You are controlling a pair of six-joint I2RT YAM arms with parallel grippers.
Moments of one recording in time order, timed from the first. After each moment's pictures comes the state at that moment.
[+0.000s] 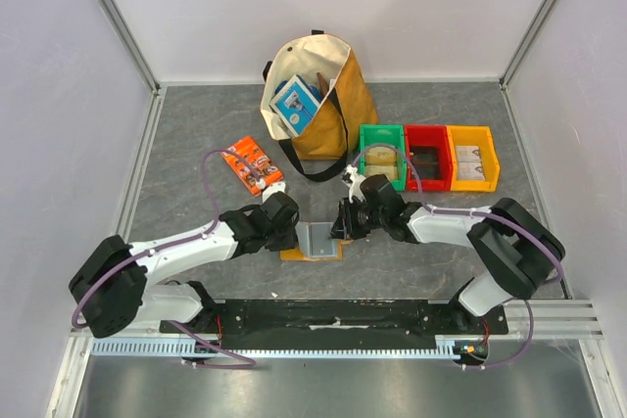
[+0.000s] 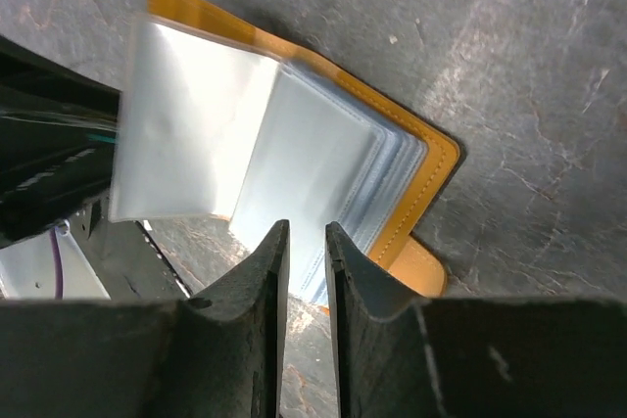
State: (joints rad) left arm -0.86 1.27 0.63 -0.38 -0.18 -0.86; right arm 0.72 1.53 0.64 0.18 -0.40 0.57
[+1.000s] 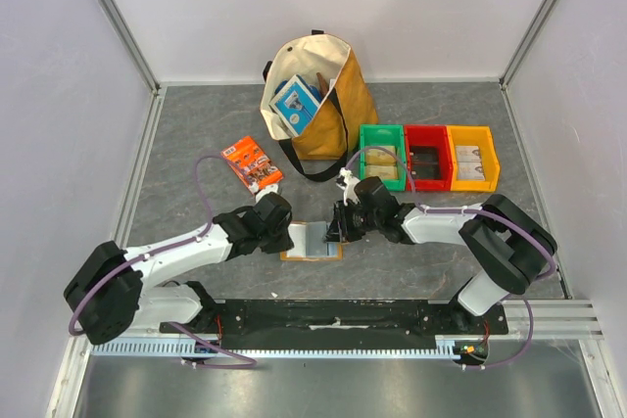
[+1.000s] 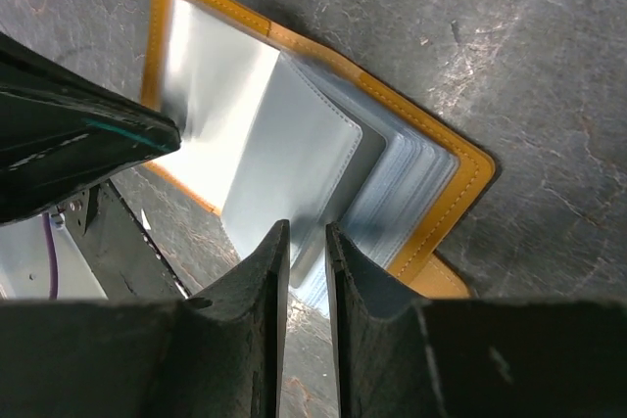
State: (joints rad) left arm -0.82 1.21 0.60 -0.38 -0.12 -0.90; right arm 0.76 1.60 0.64 0.24 -0.40 0.58
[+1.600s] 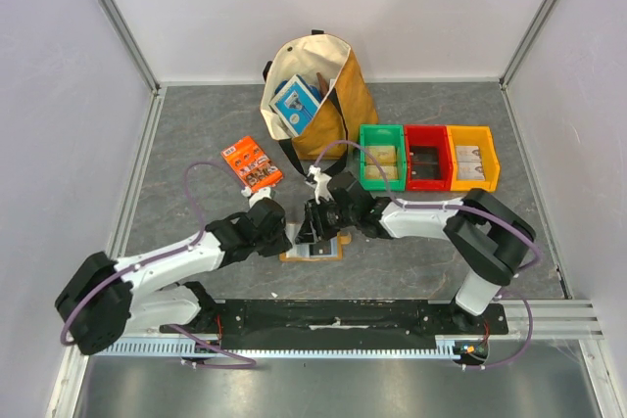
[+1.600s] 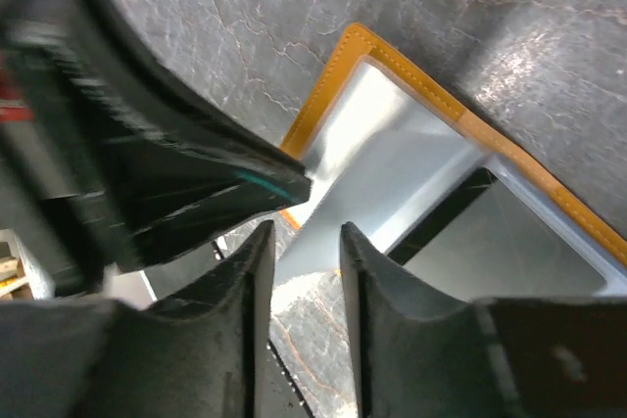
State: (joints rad) left arm -0.81 1.18 0.52 -0.32 -0.13 -0.94; right arm 0.87 1.67 0.82 0.20 -0.43 0.57
